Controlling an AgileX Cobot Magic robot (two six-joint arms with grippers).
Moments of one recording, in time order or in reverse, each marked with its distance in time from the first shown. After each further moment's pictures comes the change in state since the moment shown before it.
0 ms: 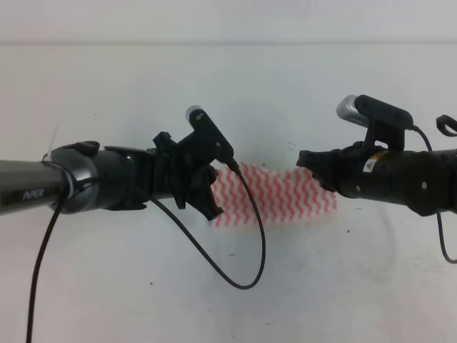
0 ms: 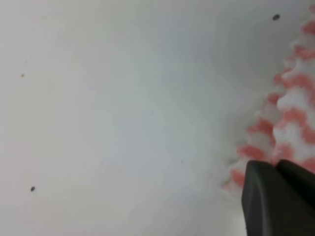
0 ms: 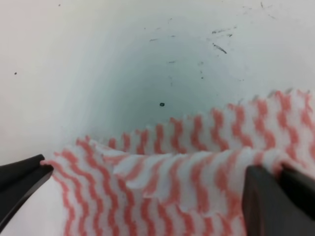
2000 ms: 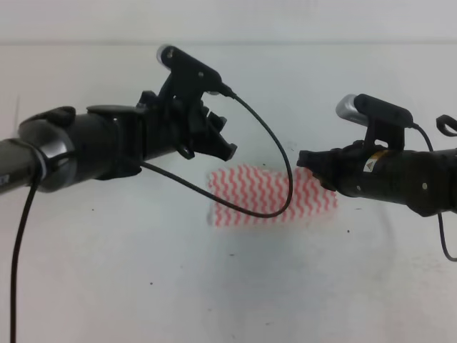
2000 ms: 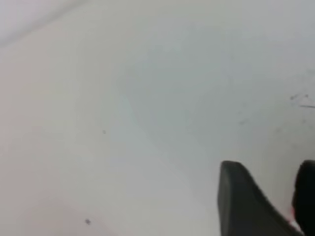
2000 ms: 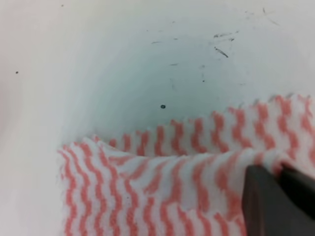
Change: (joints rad) left arm 0.000 -0.096 -0.076 -0.001 -0.017 -0.290; right arm 0.000 0.001 0.000 -0.019 -0.005 0.000
